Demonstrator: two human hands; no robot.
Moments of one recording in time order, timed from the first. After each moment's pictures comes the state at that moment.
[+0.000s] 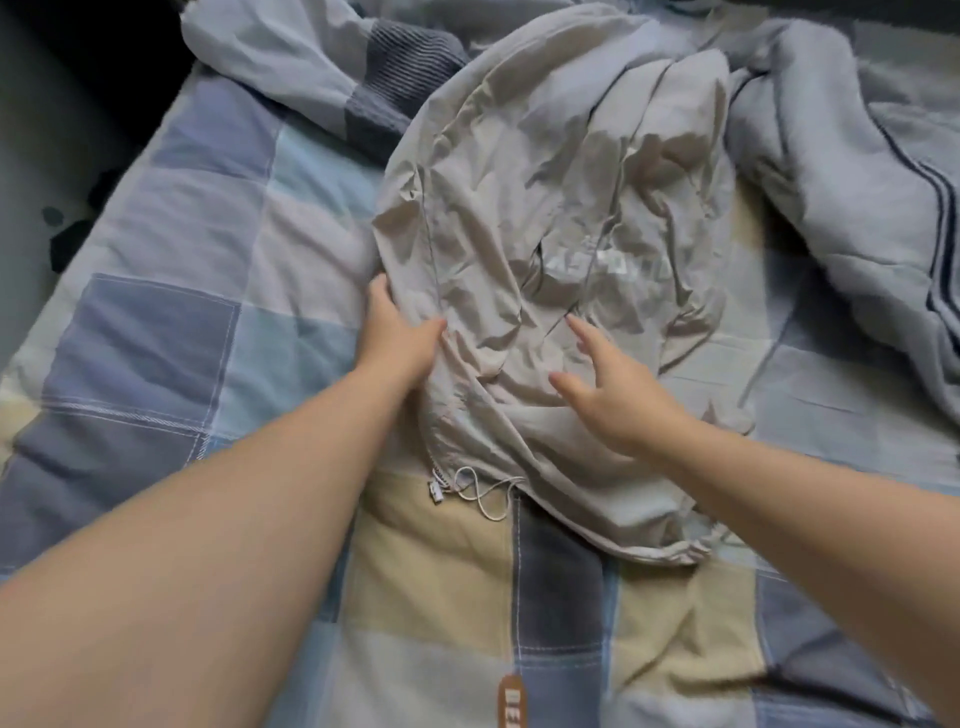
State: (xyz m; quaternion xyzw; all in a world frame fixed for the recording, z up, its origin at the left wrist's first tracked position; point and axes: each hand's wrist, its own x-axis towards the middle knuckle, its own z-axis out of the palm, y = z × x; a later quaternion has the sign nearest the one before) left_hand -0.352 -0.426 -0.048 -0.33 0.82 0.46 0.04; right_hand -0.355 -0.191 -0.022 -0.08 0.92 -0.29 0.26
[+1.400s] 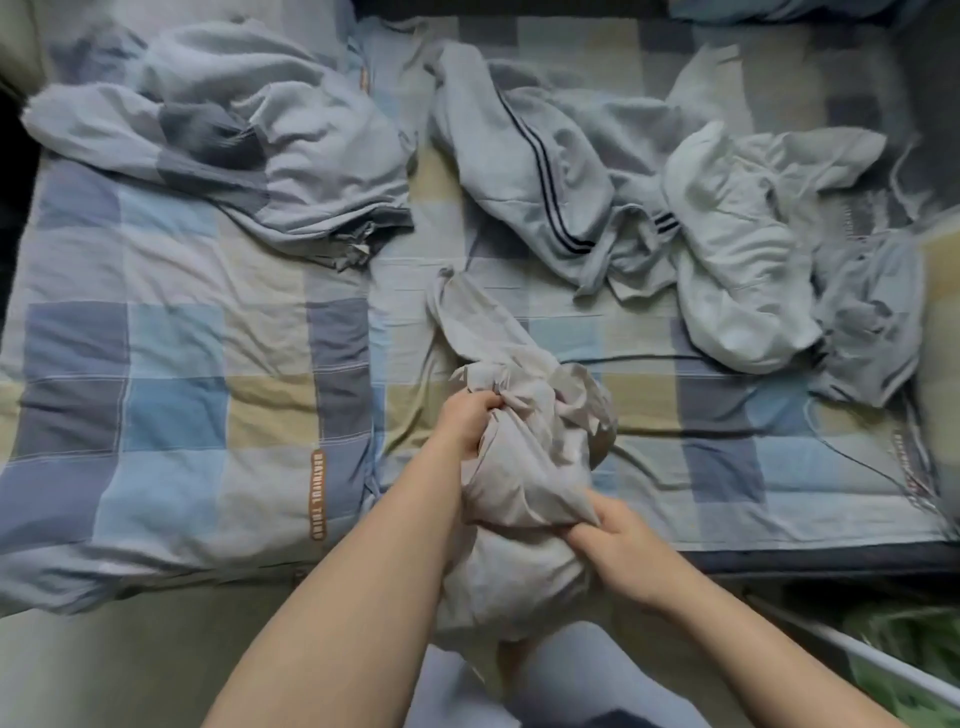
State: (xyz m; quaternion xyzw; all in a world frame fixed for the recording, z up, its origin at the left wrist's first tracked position) left_hand -0.133 -0.015 0.220 -0.39 0.55 0.65 0.35; right_hand -0.019 0.157 0.303 0.12 0.76 -0.50 0.40
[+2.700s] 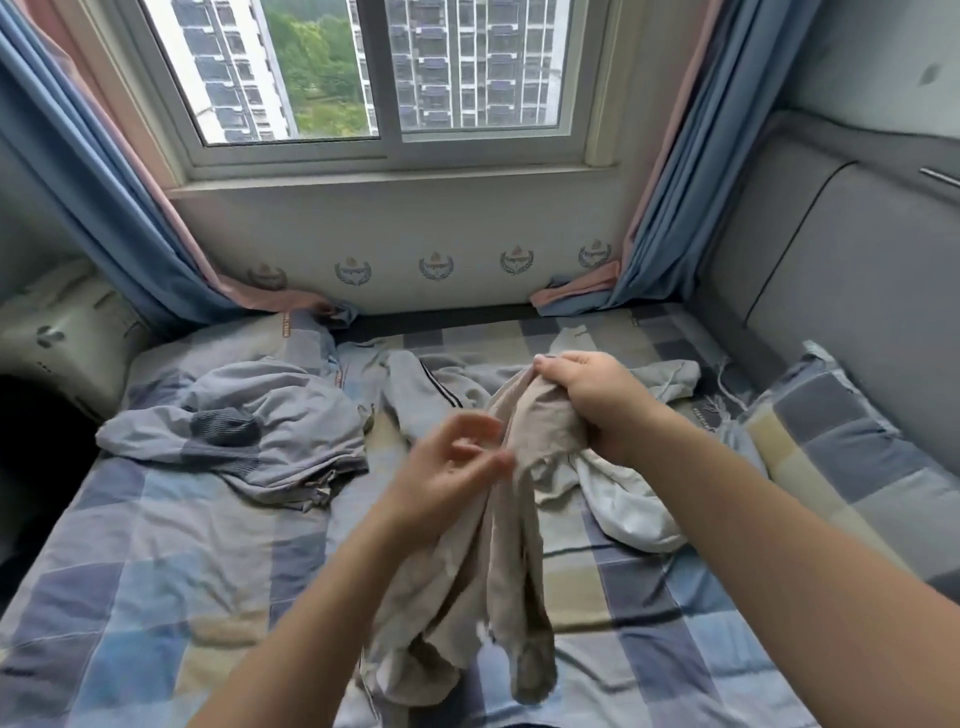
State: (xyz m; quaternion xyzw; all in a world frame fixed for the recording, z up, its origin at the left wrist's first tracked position) left_hand -0.110 0.089 0.519 0.17 0.79 0.58 0.09; right_hand -0.131 0.282 0.586 0.11 0.69 -0.71 0.07
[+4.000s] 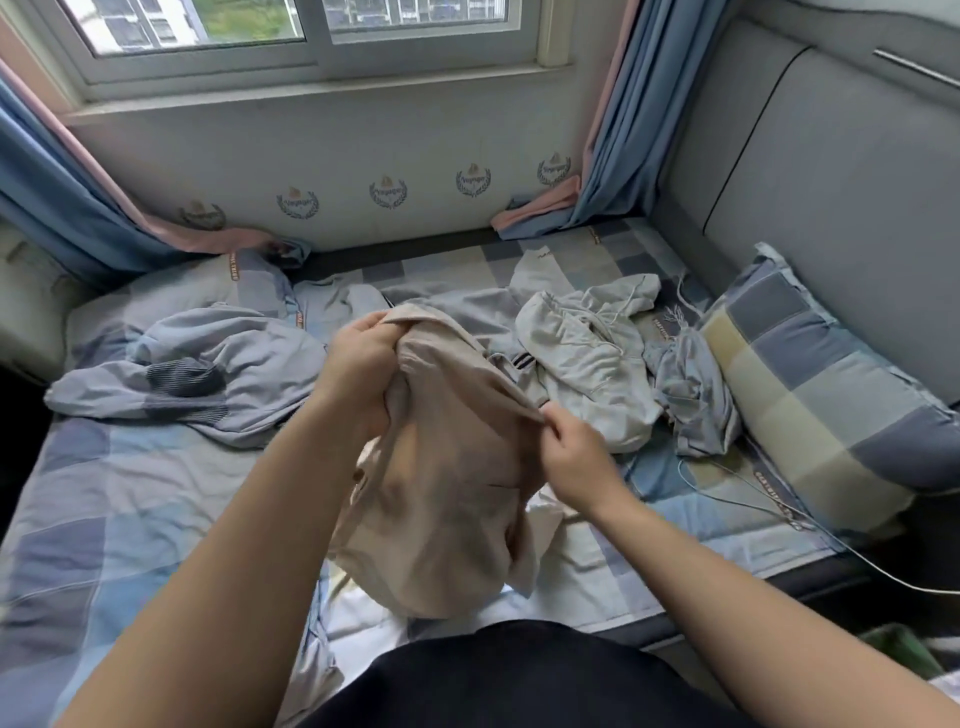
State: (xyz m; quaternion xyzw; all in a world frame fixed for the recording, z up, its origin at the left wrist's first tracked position) left_hand -0.125 0.092 0.538 -0.11 0.61 0.78 0.10; right_hand -0.023 0.285 0.456 0.12 0.88 -0.45 -0.01
